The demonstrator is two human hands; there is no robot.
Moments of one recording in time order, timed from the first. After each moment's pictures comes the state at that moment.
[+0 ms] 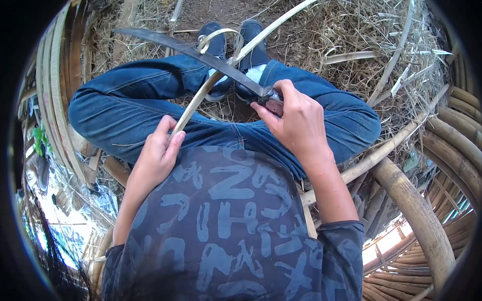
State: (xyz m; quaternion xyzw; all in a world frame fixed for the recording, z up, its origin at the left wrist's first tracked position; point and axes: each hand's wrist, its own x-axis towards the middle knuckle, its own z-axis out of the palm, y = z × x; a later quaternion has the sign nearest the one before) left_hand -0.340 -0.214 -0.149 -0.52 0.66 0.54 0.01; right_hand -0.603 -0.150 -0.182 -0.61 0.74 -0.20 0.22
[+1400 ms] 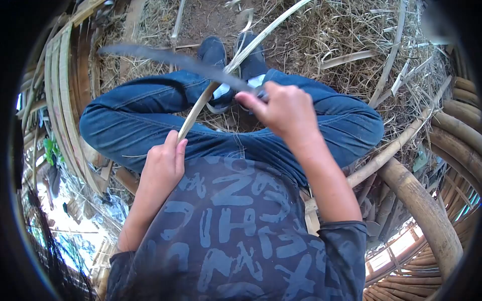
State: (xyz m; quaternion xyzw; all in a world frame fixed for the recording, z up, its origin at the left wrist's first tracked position) left_hand -0.354 -0.212 -0.138 -0.48 0.80 0.35 0.05; right_hand -0.612 -0.173 -0.200 -0.57 0.77 -0.12 0.26
